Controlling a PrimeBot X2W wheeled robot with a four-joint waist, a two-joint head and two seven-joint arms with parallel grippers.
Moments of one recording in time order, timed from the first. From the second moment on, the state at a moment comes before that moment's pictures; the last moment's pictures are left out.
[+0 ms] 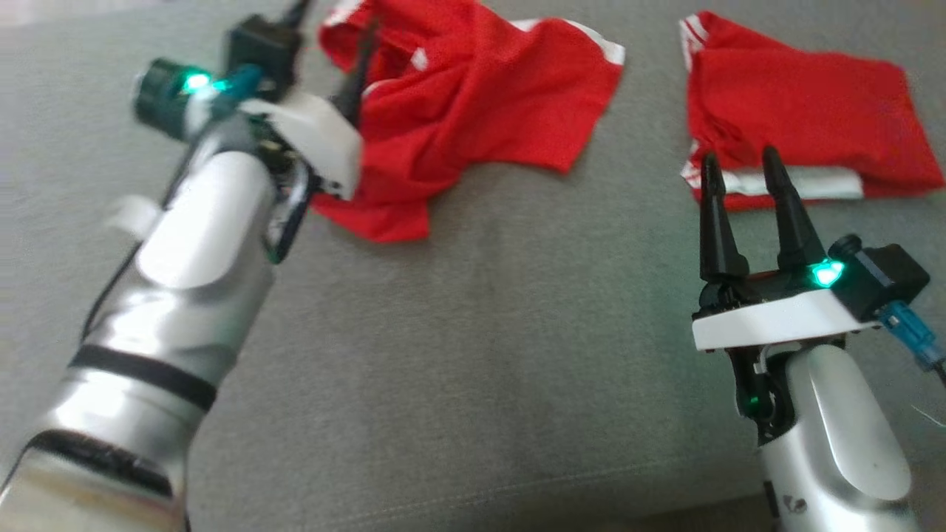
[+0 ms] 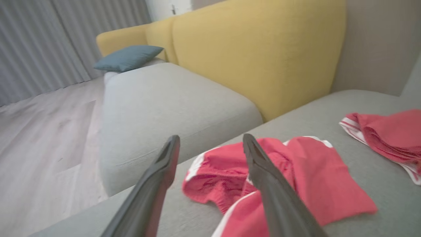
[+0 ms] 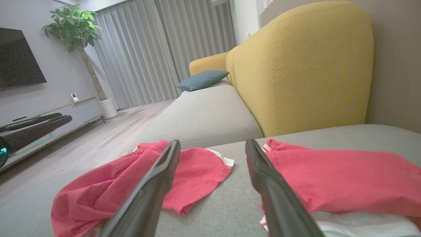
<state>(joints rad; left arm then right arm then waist) -0.96 0.16 -0.68 0.81 -0.36 0.02 -0.23 -0.30 -0.05 0.12 0.22 0.27 0.13 -0.24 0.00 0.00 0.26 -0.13</state>
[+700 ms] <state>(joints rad) -0.23 0.28 -0.35 0.22 -0.43 0.18 -0.25 -0.21 -0.05 0.09 0.24 0.20 0.13 -0.17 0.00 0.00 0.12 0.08</state>
